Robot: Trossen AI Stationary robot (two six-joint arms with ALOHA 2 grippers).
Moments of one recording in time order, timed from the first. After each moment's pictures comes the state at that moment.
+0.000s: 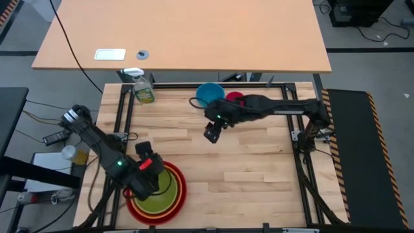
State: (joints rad) left arm -0.75 1.45 1.29 -1.31 -0.54 -0.90; right arm 0.00 1.80 1.87 -1.02 0.16 0.50
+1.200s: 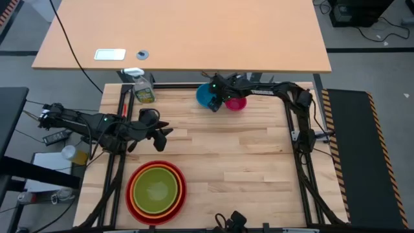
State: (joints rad) left arm -0.24 0.91 0.89 -0.62 -0.58 -0.71; right arm -0.50 2.02 1.48 -0.52 0.13 0.16
